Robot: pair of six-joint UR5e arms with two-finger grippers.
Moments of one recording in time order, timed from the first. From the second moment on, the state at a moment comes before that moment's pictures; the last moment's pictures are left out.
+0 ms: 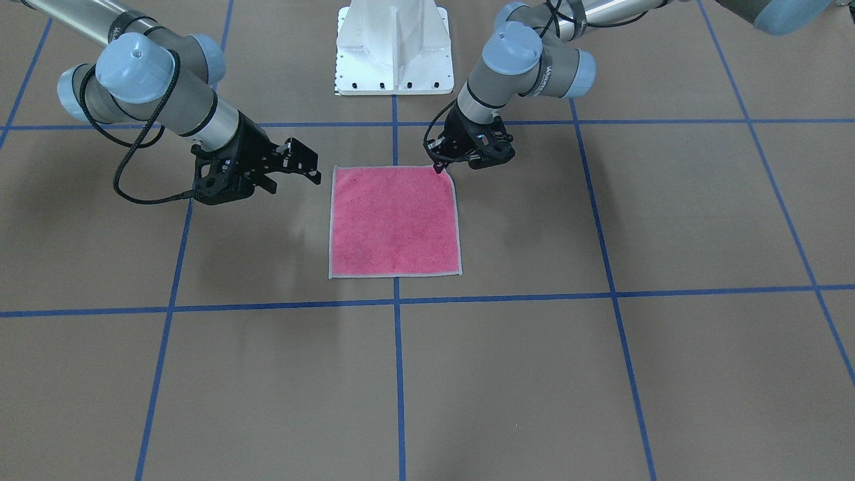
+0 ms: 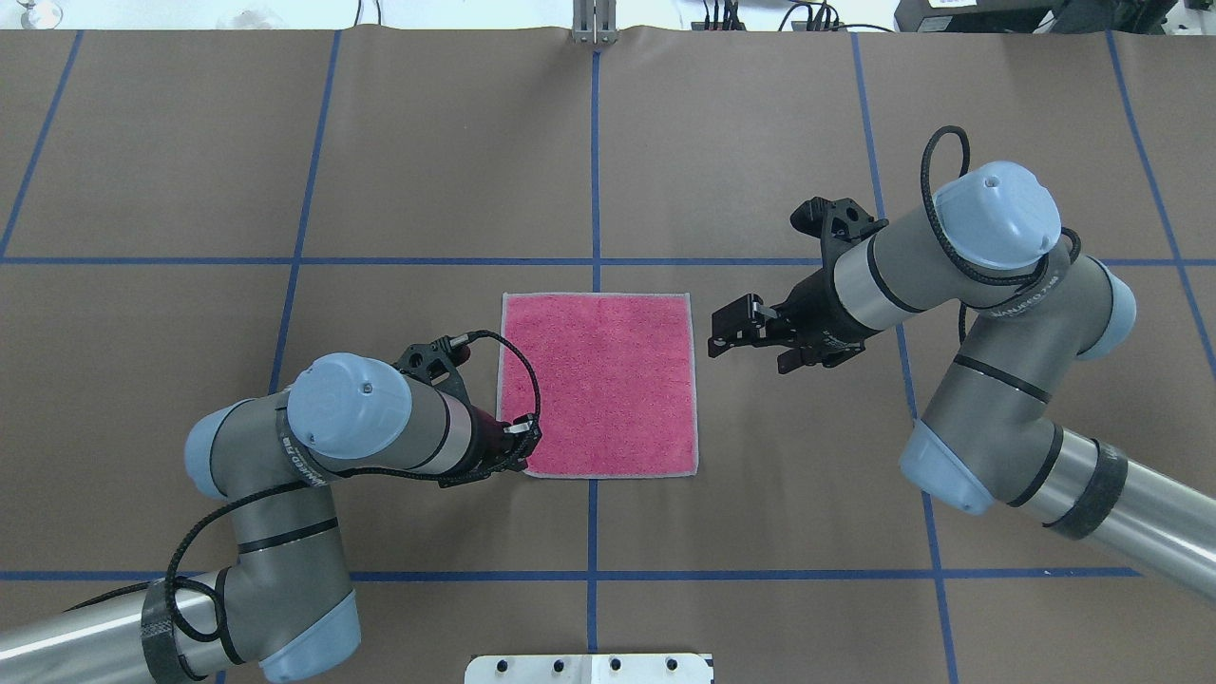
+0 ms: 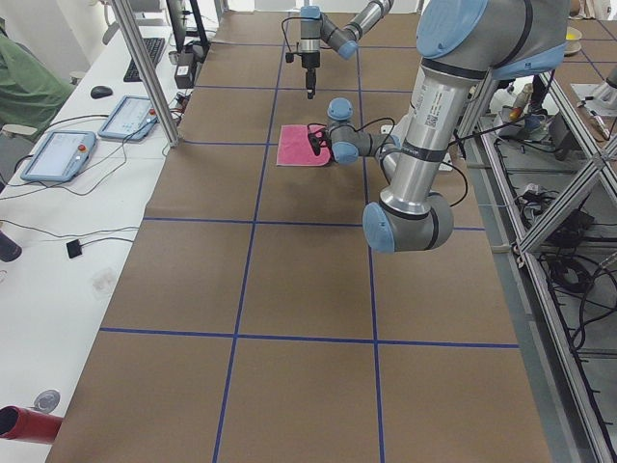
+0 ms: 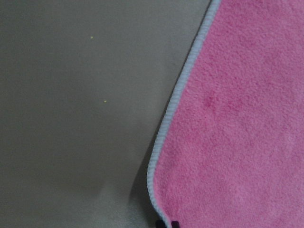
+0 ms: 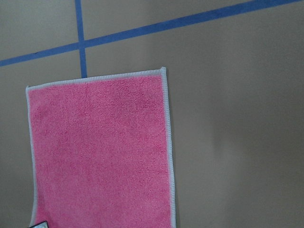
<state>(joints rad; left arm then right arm) -0.38 -2.04 -1.69 -2.07 -1.85 -1.79 0.68 -1.22 1.75 -0.99 2.21 1.36</state>
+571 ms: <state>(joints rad) -0.38 -2.04 -1.70 -2.07 -1.86 -1.79 0.61 -1.21 1.75 -0.99 2.13 1.52</state>
